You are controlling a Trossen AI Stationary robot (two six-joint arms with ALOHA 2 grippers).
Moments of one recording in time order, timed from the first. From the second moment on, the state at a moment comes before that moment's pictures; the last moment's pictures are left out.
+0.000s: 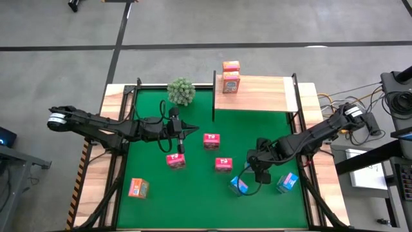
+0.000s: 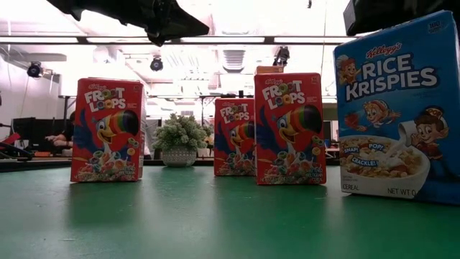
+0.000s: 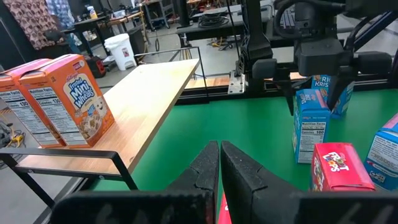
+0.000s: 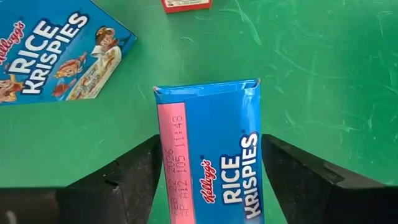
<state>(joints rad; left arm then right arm) -0.07 1.18 0.70 0.30 -0.30 0.12 0.40 1.39 1.00 -0.91 0.07 0.51</state>
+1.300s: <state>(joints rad) -0.07 1.18 0.70 0.31 -0.30 0.17 0.32 1.36 1.44 -1.24 0.08 0.37</state>
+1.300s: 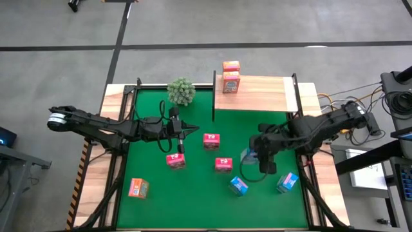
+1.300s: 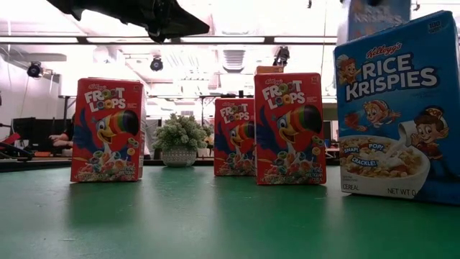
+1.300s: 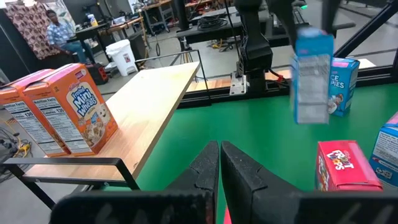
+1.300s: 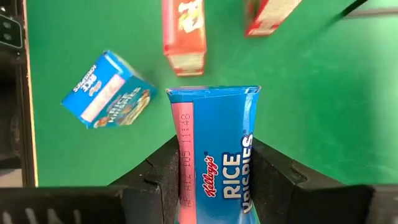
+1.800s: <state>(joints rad) -0.07 1.18 0.70 0.32 -0.30 0.19 -0.11 1.36 1.70 -1.42 0.08 -0.14</state>
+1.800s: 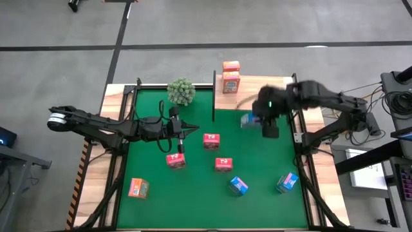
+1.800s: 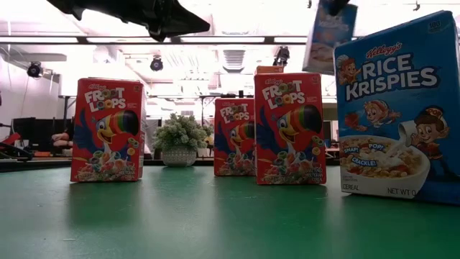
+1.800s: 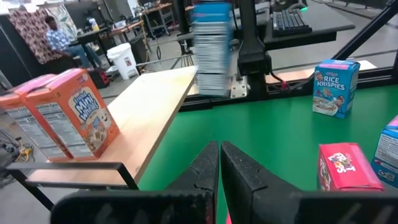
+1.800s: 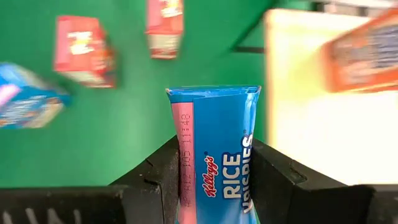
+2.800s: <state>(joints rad) -0.07 1.19 0.70 0.36 -0.30 0.23 -0.78 1.58 1.75 -1.32 -0.01 -0.55</state>
